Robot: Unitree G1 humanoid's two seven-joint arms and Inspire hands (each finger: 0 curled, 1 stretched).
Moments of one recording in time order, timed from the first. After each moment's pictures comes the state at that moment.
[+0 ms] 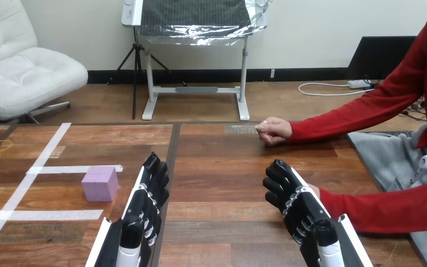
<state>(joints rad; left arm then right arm) 0.51 0.13 -0.18 -0.05 -0.24 -0.63 -0.28 0.45 -0.12 0.15 0.04 0.22 -0.69 0.35</state>
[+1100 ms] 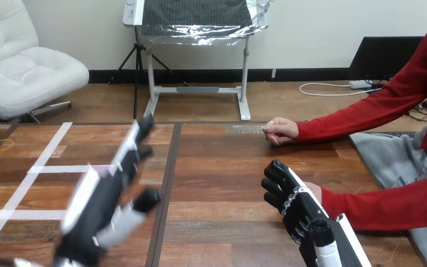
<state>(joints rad) 0.26 0.24 0.02 0.04 0.01 -0.69 -0.24 0.44 -0.12 0.15 0.05 0.20 -0.69 0.35</state>
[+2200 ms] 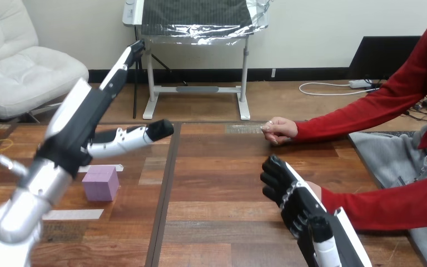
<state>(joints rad) -0.21 0.45 0.08 0.24 0.12 -0.51 -0.28 0.42 -0.11 0.15 0.05 0.19 -0.69 0.35</state>
